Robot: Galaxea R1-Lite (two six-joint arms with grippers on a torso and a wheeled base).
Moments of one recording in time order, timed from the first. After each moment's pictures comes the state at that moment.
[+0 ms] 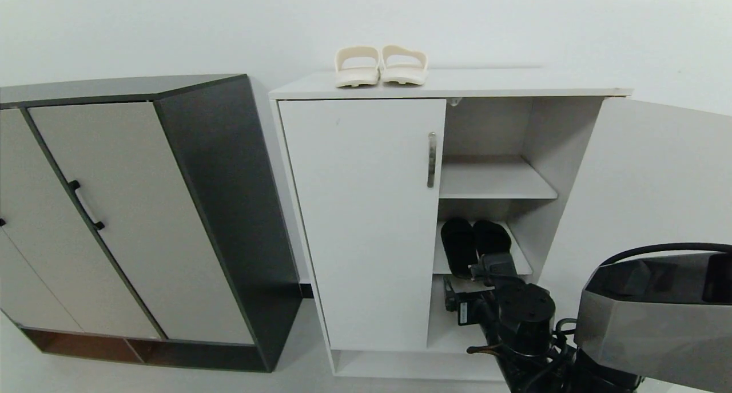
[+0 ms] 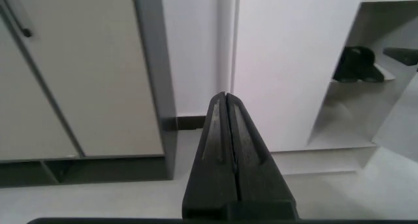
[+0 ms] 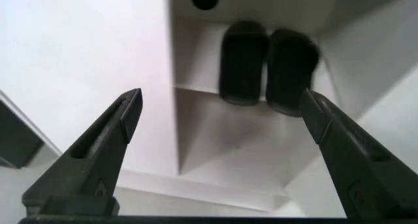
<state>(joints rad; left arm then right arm) 0.00 0.00 0.00 0.00 -0.04 0.01 0.75 2.24 -0.54 -1.57 -0.65 0.05</state>
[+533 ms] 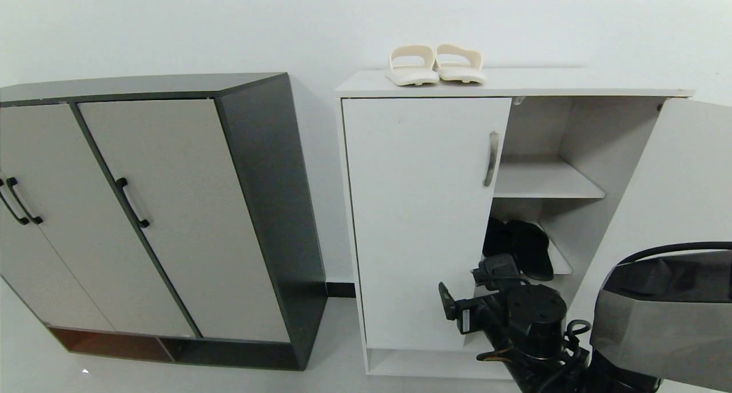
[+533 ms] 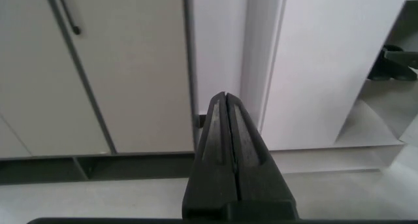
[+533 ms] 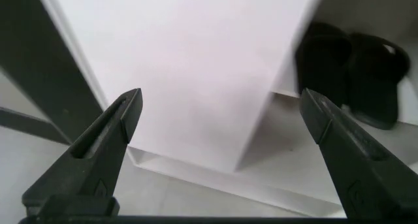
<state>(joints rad) 0.00 0.00 0.00 0.00 -0.04 0.01 0.74 2.20 -0.49 -1.55 -0.53 0.05</state>
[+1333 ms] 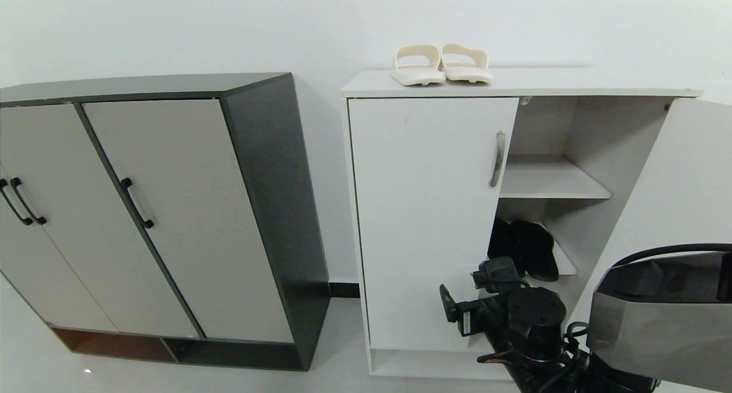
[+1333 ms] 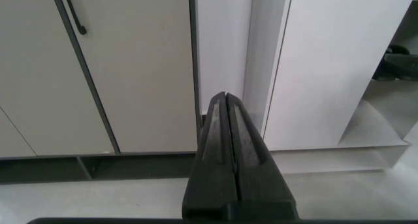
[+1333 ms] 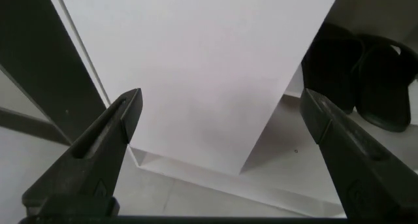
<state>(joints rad) 0.00 0.00 0.00 0.00 -0.04 0.01 0.74 2.22 -0.48 -1.57 -0.53 0.05</state>
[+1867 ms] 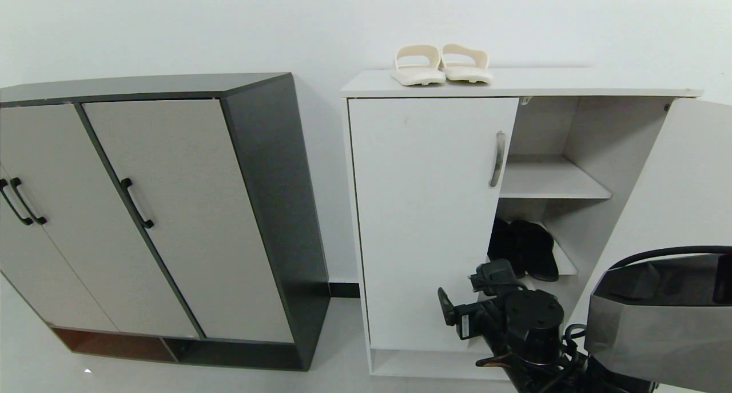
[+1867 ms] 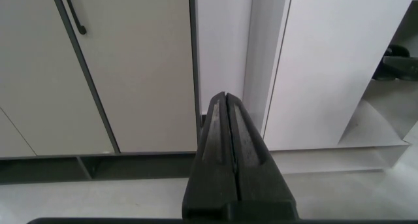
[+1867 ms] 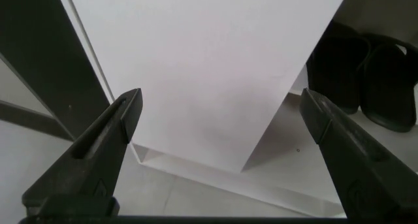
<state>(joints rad) 0.00 0.00 0.00 0.00 -0.04 0.01 0.74 2.22 -0.48 -1.57 -0.53 0.05</state>
